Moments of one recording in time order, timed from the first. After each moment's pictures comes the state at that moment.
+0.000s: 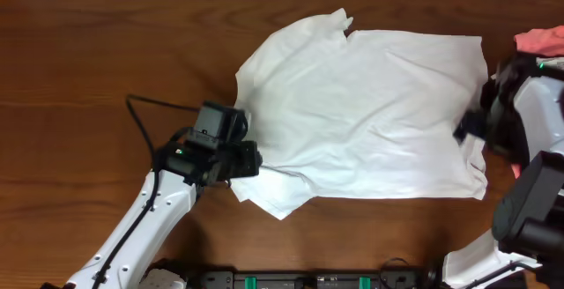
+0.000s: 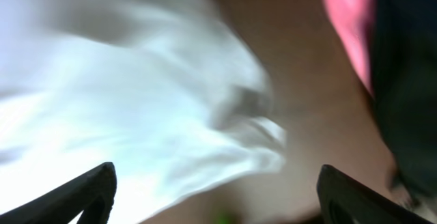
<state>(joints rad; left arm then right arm) -0.38 1.26 0.82 -0.68 0.30 -0.45 -0.30 1.81 1.39 -1.24 0.14 0.29</state>
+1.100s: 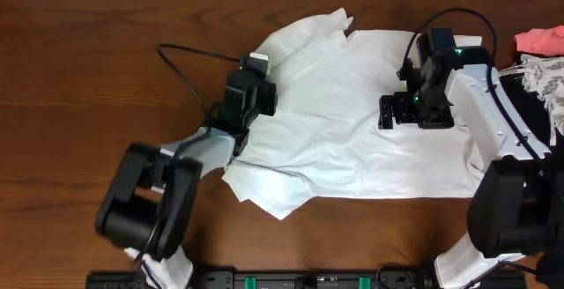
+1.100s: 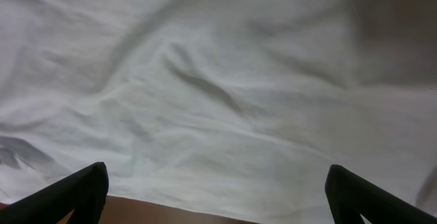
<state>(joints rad) -0.36 1.86 0.85 0.42 -0.01 -0.15 0.07 1.81 1.40 -1.15 -0.13 0.04</state>
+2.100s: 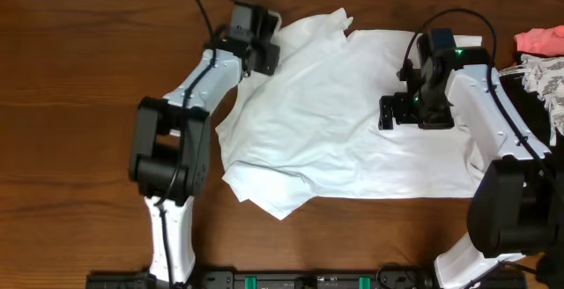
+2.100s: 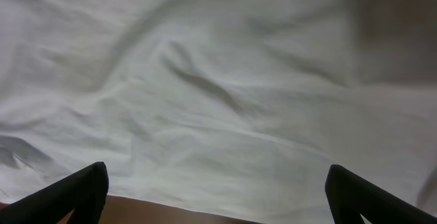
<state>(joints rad) -0.28 2.20 1.62 -0.40 0.15 0.04 0.07 1.81 1.40 -1.15 -0.13 0.04</state>
